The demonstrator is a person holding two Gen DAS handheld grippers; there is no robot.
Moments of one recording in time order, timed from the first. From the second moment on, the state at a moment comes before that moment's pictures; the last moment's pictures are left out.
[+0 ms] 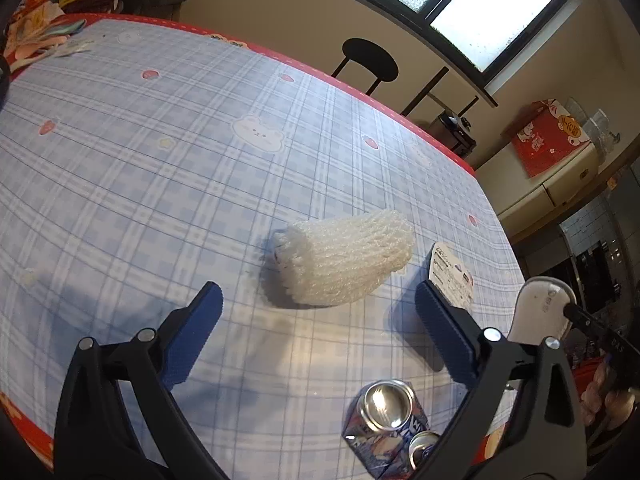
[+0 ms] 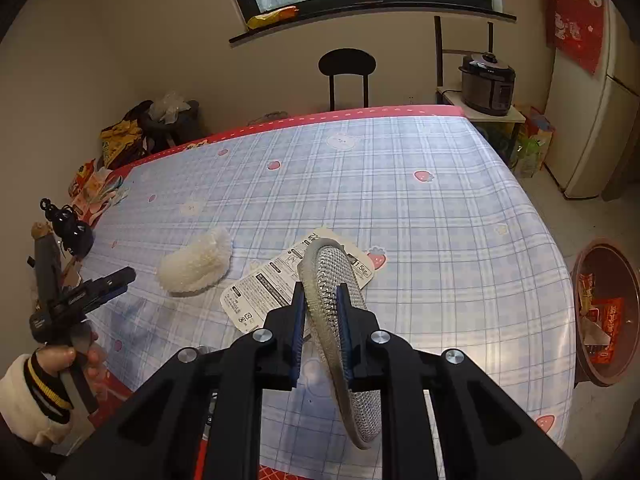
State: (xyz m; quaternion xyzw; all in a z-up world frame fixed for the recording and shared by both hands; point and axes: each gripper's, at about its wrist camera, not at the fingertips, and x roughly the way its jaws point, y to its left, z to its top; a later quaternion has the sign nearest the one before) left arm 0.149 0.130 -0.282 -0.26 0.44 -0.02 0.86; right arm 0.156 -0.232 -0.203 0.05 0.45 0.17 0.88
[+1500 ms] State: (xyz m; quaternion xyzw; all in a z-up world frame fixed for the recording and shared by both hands) left arm 0.084 0.003 -0.130 -0.25 0.32 0.00 0.92; right arm 0.155 -0.447 -0.138 0.09 0.35 0.13 0.92
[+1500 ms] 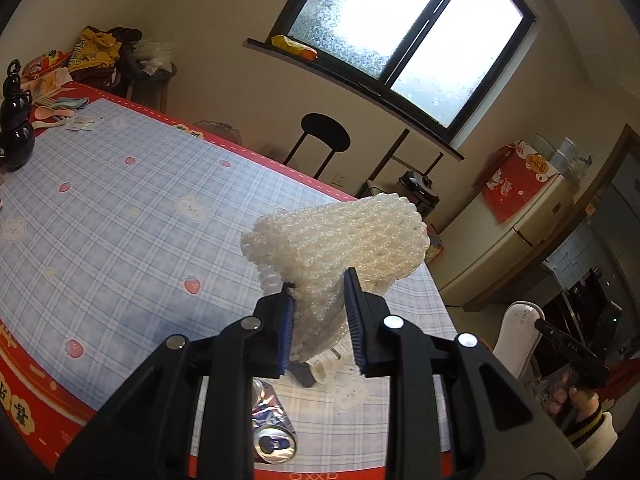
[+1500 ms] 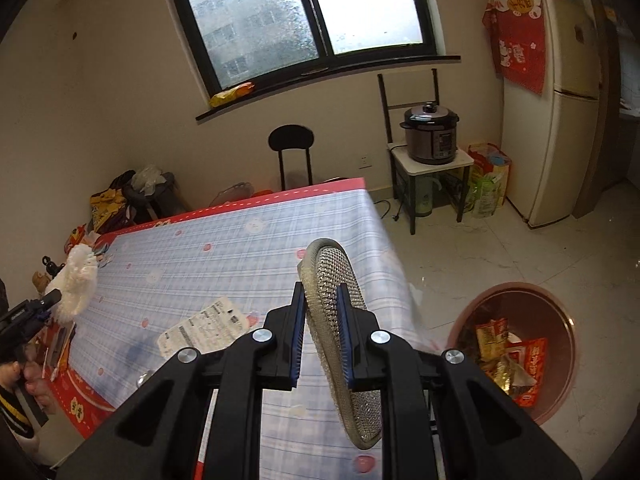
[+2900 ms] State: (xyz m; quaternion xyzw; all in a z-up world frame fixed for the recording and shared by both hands) left arm 0.239 -0.444 -0.178 -0.09 0.39 -0.36 0.84; right arm 0.071 -0.712 -0.157 0.13 0.34 -0.12 0.92
